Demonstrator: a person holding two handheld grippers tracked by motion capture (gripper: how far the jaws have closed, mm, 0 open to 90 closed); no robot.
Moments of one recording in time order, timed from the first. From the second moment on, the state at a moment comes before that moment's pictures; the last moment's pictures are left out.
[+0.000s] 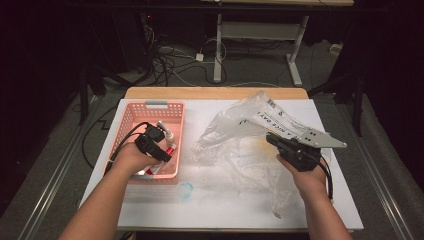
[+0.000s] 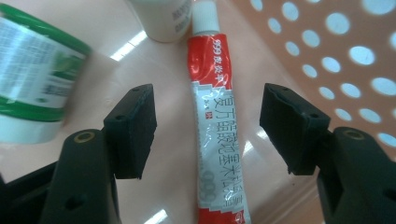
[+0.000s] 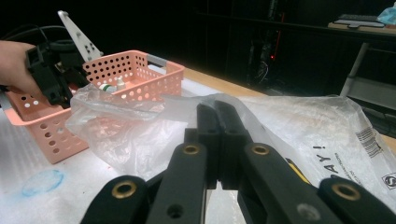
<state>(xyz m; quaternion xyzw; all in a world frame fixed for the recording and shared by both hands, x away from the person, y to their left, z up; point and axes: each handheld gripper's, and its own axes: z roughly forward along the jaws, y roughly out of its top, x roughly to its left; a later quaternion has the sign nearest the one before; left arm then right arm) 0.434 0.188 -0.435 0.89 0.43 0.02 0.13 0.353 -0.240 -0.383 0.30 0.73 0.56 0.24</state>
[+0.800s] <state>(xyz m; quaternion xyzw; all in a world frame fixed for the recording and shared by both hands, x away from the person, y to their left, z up) 0.441 0.182 -0.445 0.90 0.42 0.01 0.10 0.353 -0.241 -0.383 0.30 0.73 0.56 0.24</state>
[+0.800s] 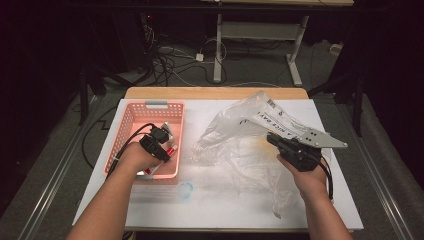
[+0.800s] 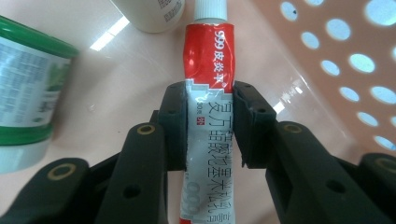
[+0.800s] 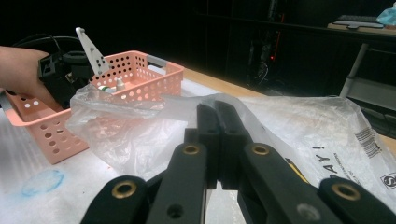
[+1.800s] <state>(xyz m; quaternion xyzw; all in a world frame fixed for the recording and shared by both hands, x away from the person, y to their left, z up) 0.405 0.206 -0.413 0.88 0.43 0.06 0.22 0.352 -0.243 -0.380 0.30 0.73 0.57 0.24</state>
